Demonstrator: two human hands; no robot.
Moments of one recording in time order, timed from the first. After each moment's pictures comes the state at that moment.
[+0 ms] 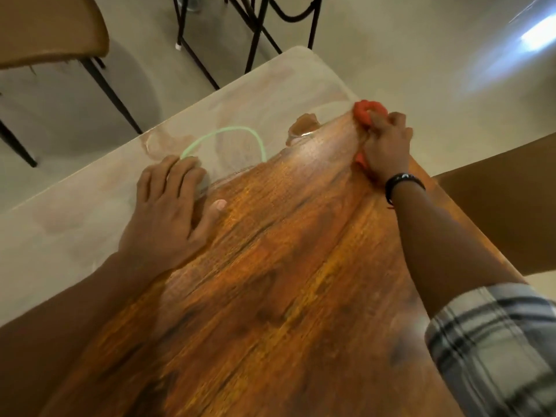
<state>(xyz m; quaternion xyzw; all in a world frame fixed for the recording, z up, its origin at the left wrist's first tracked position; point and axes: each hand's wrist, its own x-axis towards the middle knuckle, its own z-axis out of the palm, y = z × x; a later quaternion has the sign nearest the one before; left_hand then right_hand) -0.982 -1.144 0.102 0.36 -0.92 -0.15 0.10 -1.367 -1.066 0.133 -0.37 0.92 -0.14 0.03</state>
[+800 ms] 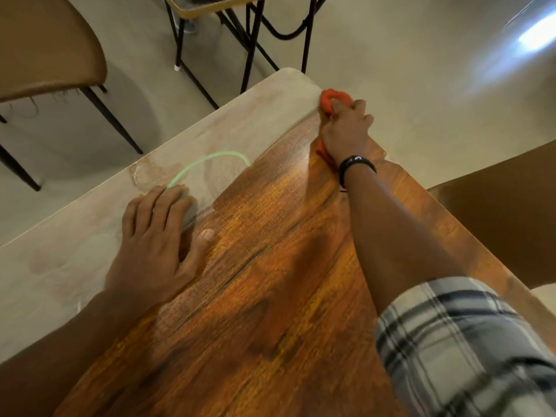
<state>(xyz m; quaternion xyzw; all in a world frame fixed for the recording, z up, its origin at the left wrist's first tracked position) -0.981 -1.143 0.101 0.37 -0.91 -0.14 0.10 -1.348 -1.148 0.133 -0.35 0.92 -0.17 0.02</state>
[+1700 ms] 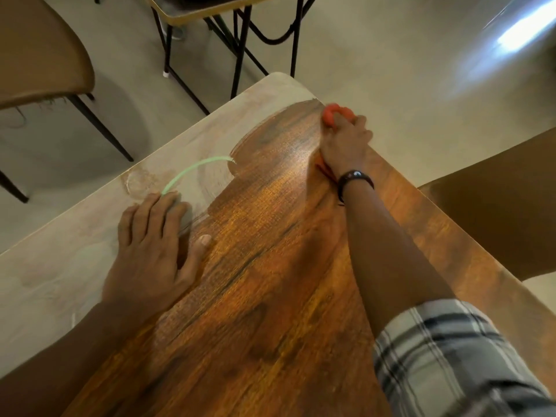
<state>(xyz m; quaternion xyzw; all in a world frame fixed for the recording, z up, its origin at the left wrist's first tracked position) -0.981 -1.141 0.105 0.37 -0.91 -0.13 0.08 -1.344 -1.127 0.129 -0.31 0.93 -0.19 0.03</state>
